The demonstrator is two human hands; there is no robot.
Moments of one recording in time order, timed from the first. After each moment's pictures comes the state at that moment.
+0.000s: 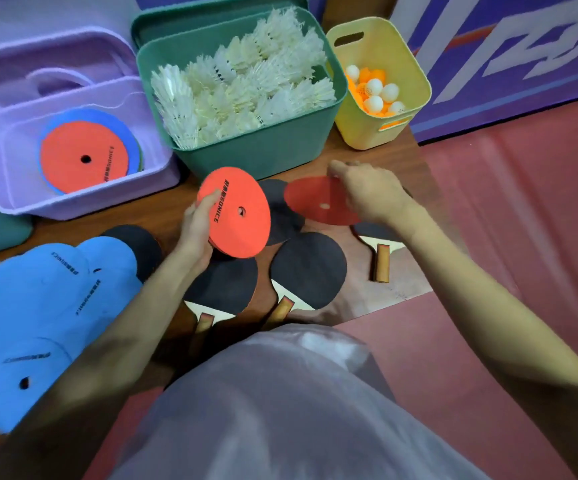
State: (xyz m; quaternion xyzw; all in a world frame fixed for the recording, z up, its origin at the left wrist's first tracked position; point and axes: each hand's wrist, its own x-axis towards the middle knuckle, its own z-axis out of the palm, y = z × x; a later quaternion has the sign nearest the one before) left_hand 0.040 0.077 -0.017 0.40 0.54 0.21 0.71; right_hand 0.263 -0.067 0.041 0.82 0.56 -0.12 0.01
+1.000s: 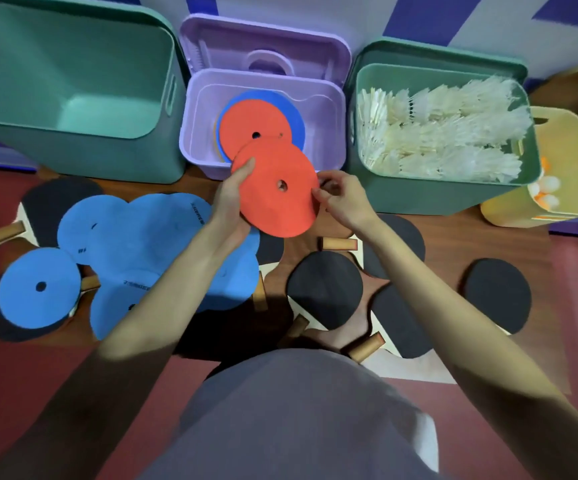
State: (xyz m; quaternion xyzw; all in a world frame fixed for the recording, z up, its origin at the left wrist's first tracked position) left_hand -0.114 0.185 0.021 0.21 0.48 0.36 0.77; right_hand 0.066 0.143 -0.006 0.74 0.46 -0.38 -0.32
